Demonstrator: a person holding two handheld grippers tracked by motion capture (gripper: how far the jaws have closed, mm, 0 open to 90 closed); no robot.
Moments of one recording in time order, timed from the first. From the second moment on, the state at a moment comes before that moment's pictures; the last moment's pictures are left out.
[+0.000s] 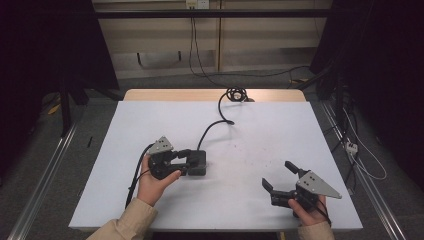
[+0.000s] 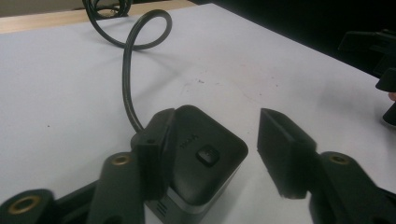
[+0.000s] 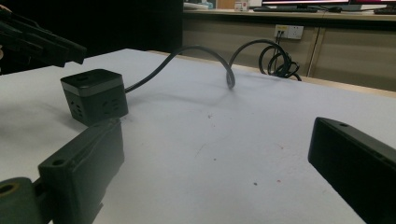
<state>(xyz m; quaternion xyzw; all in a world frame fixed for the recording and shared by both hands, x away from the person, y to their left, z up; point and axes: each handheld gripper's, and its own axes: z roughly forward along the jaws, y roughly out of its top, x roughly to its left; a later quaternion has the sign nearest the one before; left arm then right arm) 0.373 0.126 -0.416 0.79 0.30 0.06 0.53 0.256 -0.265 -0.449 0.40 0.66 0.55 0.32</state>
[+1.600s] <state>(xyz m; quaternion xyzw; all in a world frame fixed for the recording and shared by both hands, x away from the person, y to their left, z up) 0.358 0.191 -0.418 0.77 0.32 0.09 0.54 0.257 -0.264 -0.448 0.40 0.67 0.55 0.31</state>
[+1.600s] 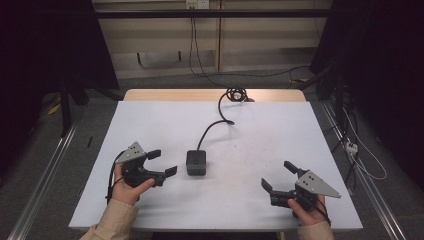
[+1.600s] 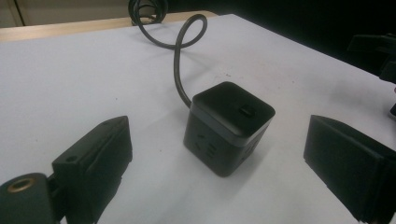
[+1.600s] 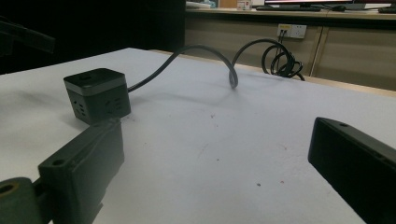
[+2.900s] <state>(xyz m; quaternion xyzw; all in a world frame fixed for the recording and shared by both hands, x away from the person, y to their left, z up) 0.349 0.233 -0.435 0.78 0.33 0.11 0.53 0.257 -0.264 -0.449 0.40 0.67 0.55 0.31</state>
